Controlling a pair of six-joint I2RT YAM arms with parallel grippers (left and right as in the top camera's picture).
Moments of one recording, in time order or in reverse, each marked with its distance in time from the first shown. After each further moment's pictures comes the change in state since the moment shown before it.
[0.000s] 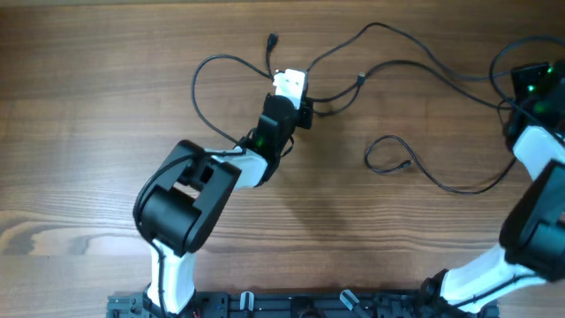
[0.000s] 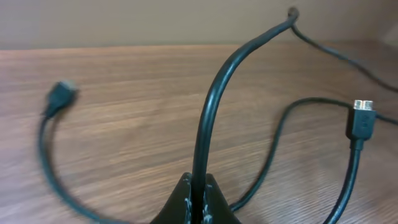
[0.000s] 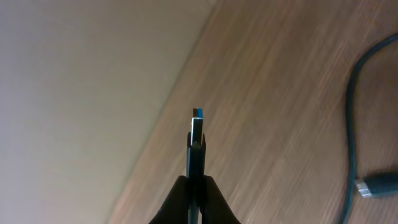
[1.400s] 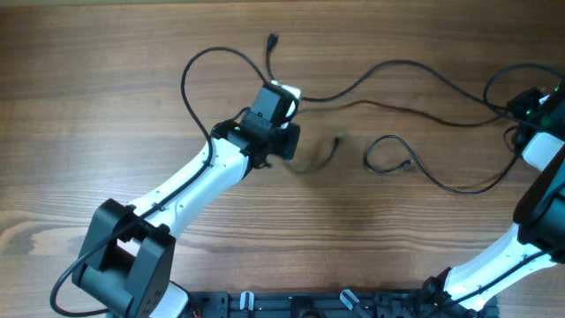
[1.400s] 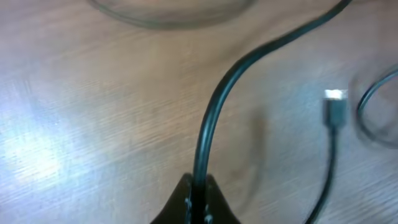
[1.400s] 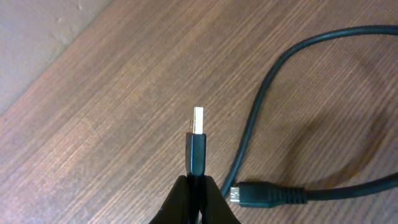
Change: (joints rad) left arm 0.001 -0.394 0.153 -1.277 0.090 0.000; right arm -0.115 0.140 0.014 -0.087 -0.087 -0.436
